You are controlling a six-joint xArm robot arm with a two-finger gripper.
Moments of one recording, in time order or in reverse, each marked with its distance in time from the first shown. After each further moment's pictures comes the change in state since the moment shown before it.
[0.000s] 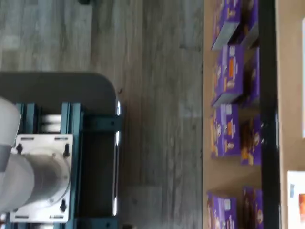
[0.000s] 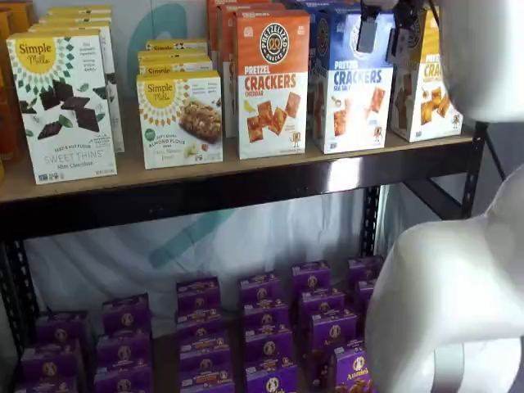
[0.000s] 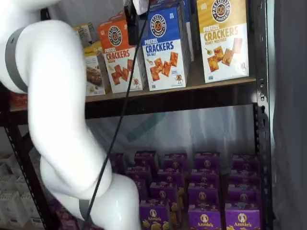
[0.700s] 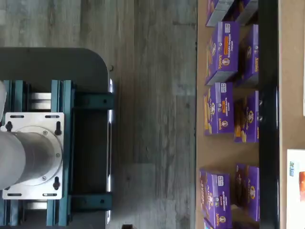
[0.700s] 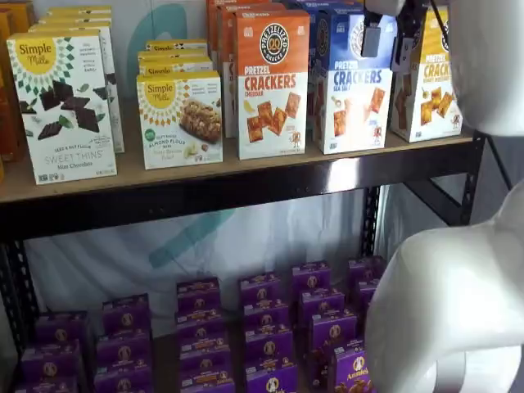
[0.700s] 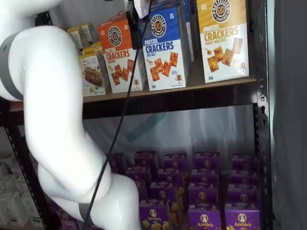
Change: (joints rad) arm 0.037 -0.054 0.078 -0.085 -0.066 -0.002
